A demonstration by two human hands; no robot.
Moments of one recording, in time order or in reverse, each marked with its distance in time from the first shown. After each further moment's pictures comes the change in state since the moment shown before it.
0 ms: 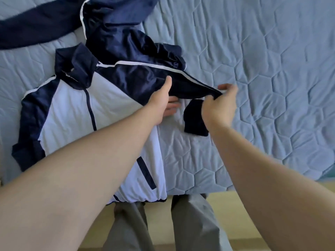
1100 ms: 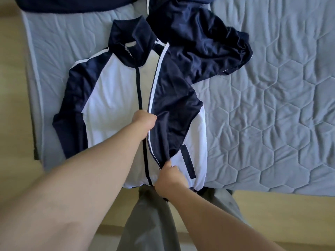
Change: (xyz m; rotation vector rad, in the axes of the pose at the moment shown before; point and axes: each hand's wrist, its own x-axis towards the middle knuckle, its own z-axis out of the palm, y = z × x) left_hand -0.003 -0.112 -0.227 0.360 0.400 -0.155; right_hand -0.277 0.077 0.150 -0.960 -1.054 0.104
